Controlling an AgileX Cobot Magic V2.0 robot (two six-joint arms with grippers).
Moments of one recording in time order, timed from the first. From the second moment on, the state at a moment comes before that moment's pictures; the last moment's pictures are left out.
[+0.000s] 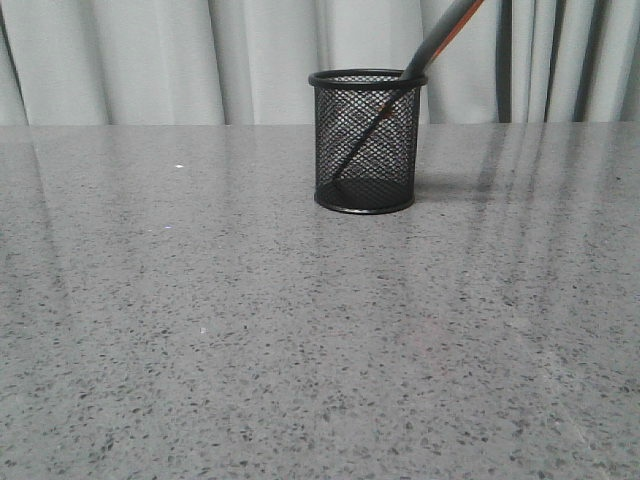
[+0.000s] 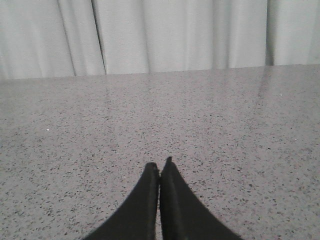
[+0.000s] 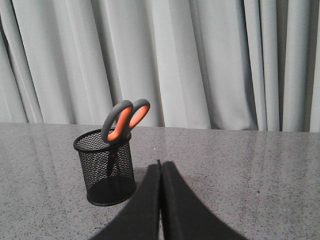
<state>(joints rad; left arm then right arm) -0.06 0.00 0.00 -0.06 0.15 0.09 0.26 0.12 -0.21 0.38 0.06 -0.31</state>
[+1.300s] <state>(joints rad) -0.06 0.00 0.00 -0.06 0.15 0.09 0.12 0.12 -0.09 0.15 0.05 -0.15</state>
